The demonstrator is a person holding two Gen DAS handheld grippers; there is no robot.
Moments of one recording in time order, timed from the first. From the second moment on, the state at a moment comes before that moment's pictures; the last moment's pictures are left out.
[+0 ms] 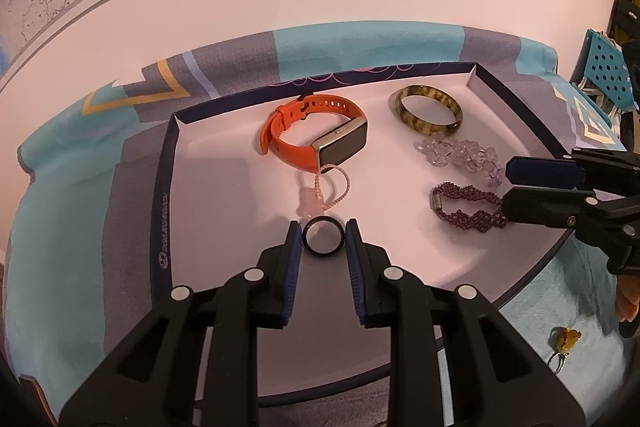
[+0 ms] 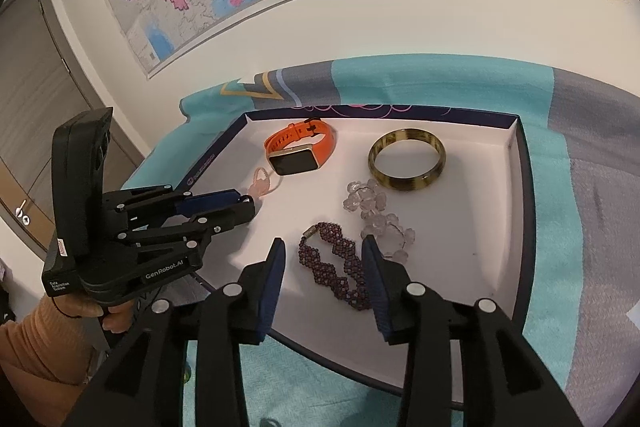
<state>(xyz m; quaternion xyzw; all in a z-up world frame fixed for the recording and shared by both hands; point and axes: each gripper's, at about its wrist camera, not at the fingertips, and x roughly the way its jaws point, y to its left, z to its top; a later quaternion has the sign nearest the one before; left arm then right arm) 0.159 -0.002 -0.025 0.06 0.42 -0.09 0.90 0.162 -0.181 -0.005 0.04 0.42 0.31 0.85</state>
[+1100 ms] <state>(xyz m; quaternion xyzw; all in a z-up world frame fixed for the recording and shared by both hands) 0.042 0.035 0.008 0.04 0.34 -0.10 0.93 0.066 -0.200 0.009 -0.03 0.40 0.30 0.87</state>
